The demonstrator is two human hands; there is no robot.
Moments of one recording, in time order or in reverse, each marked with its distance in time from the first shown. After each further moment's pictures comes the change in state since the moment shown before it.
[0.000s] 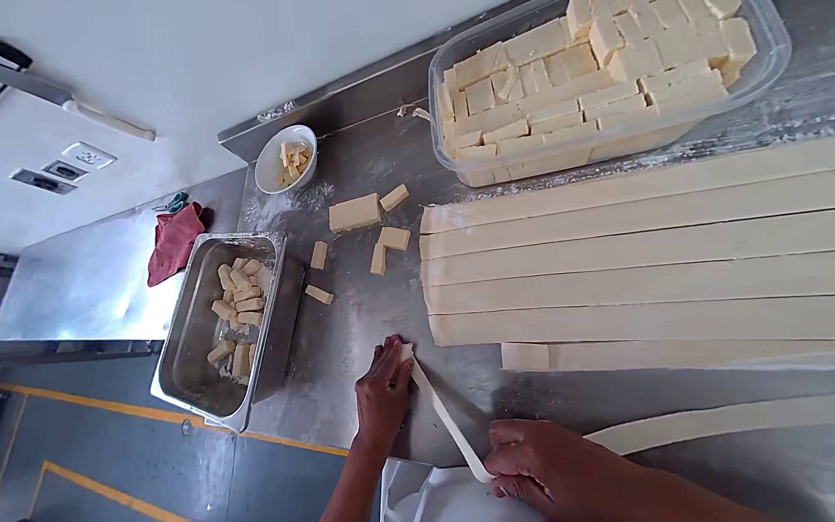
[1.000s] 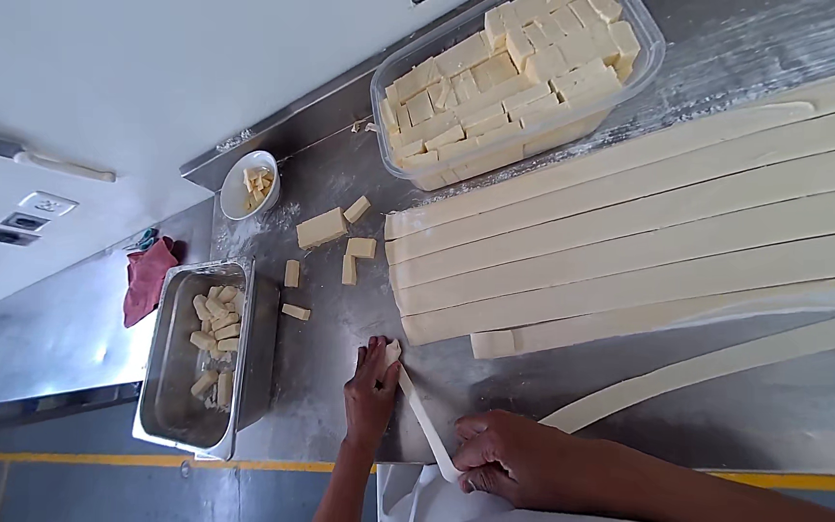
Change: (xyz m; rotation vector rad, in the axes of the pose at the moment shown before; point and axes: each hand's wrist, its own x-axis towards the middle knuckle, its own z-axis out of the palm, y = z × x) left_hand 0.004 -0.002 0.006 -0.023 -0.068 0.070; right_hand 0.002 -0.006 -0.001 0.246 -0.066 0.036
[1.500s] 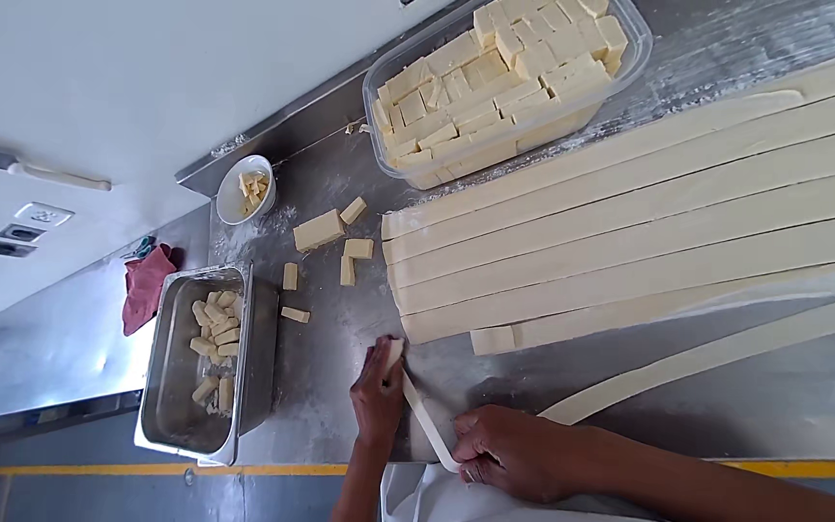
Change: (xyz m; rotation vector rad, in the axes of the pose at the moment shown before) left_hand -0.004 0.011 0.011 0.023 0.068 0.046; right_hand 0.010 0.000 -0.003 0.057 -0.215 0.210
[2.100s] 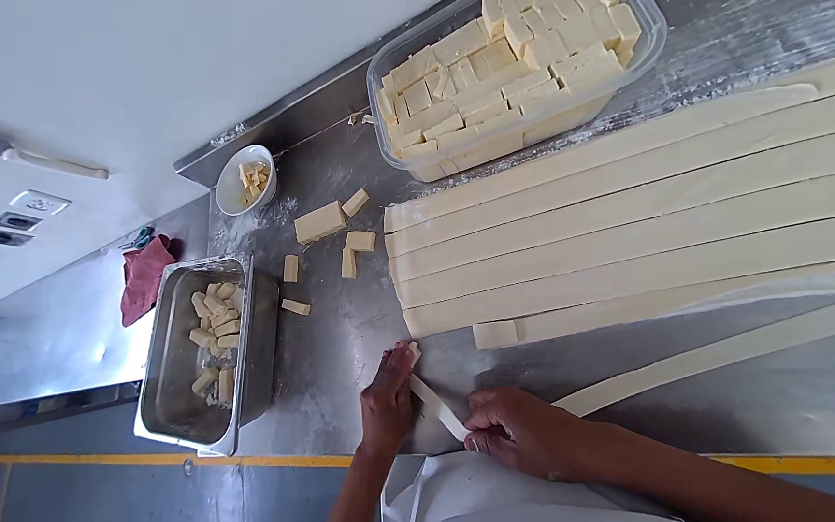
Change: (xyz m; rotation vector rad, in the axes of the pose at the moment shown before) left_hand -0.013 0.011 -0.010 -0.110 -0.088 0.062; right_hand -0.011 0.007 0.002 0.046 0.173 0.173
